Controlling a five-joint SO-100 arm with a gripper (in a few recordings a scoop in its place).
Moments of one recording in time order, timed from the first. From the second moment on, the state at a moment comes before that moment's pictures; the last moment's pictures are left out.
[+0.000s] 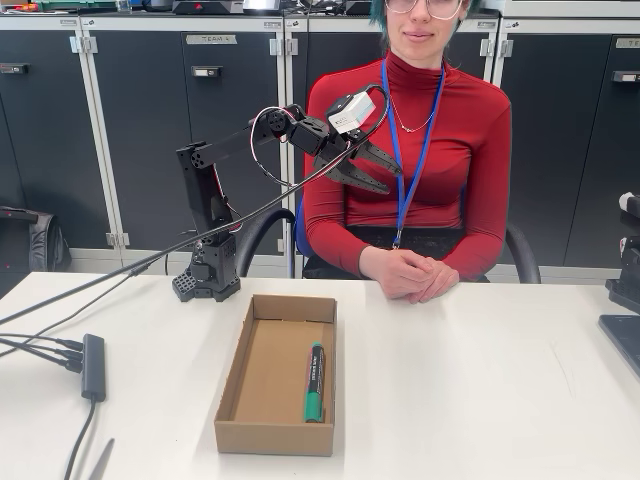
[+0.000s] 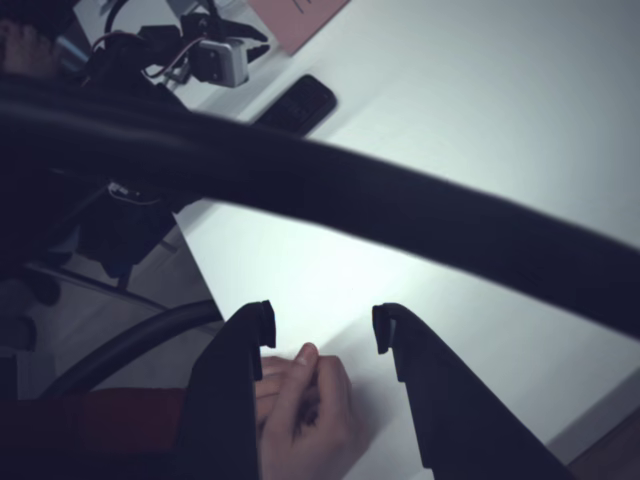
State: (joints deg) arm -73.4 107.6 78.0 57.1 -63.3
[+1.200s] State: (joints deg) arm -72.5 107.6 78.0 55.0 -64.2
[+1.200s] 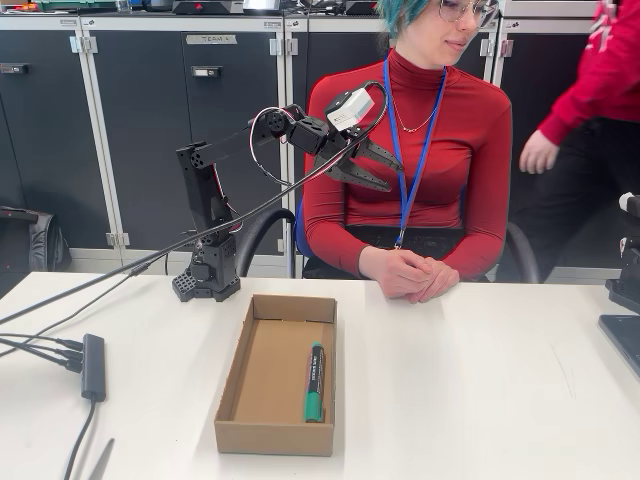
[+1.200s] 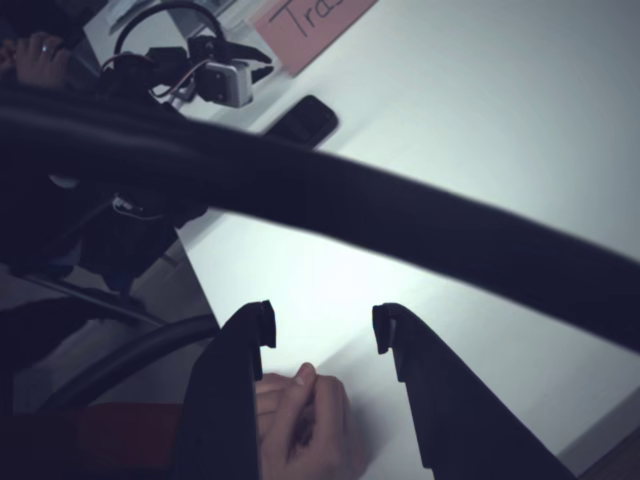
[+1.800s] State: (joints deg) arm -72.3 107.6 78.0 55.0 -64.2
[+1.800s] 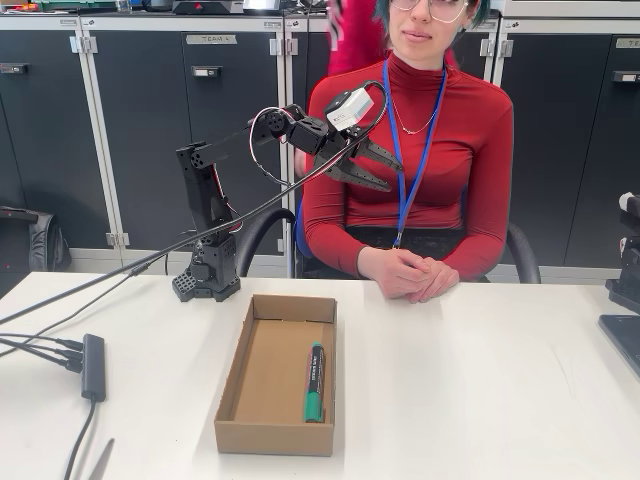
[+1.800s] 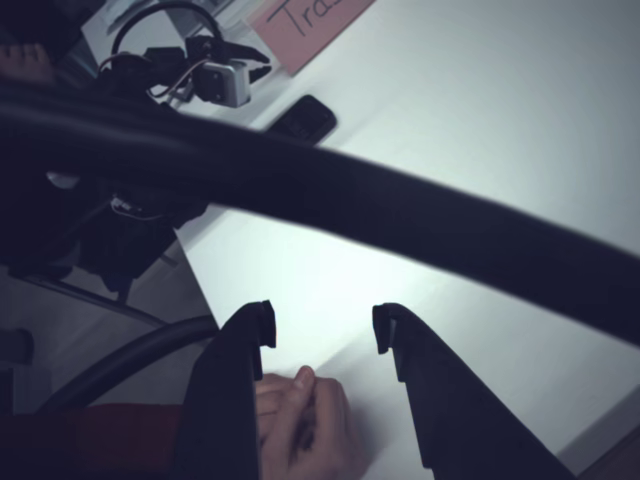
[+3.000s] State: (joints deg) arm -72.3 107.7 78.8 54.1 -64.2
